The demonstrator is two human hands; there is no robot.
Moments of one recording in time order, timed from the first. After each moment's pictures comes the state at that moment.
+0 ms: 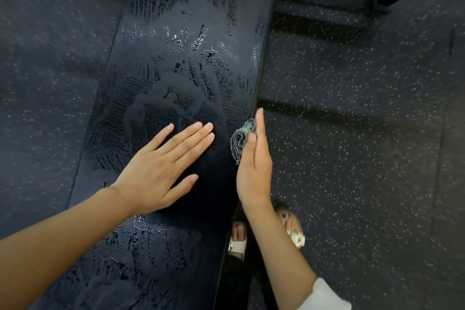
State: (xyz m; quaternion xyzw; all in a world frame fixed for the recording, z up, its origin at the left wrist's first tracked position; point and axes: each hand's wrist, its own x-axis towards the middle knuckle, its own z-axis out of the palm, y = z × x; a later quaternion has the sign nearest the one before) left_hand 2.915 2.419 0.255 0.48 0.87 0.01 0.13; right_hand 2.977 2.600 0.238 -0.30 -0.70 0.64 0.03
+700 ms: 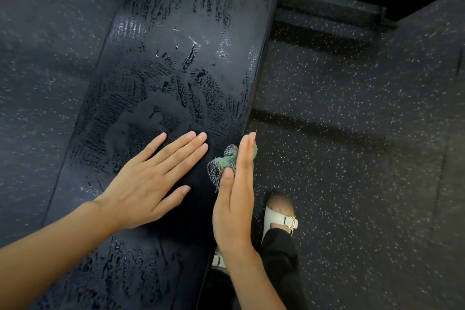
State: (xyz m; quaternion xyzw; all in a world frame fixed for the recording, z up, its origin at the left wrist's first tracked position) left_hand 2.901 2.440 0.257 0.46 0.88 0.01 0.12; right_hand 2.983 2.597 0.239 -0.22 -0.76 0.61 0.05
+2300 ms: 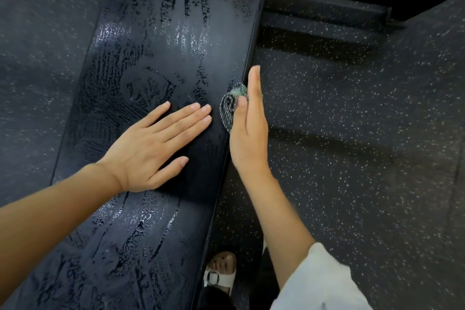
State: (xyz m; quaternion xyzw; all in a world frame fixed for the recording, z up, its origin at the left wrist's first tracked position) left_hand 2.786 2.494 0.255 0.51 0.85 0.02 0.12; right_hand 2.830 2.685 0.227 -0.20 -0.73 0.65 0.04
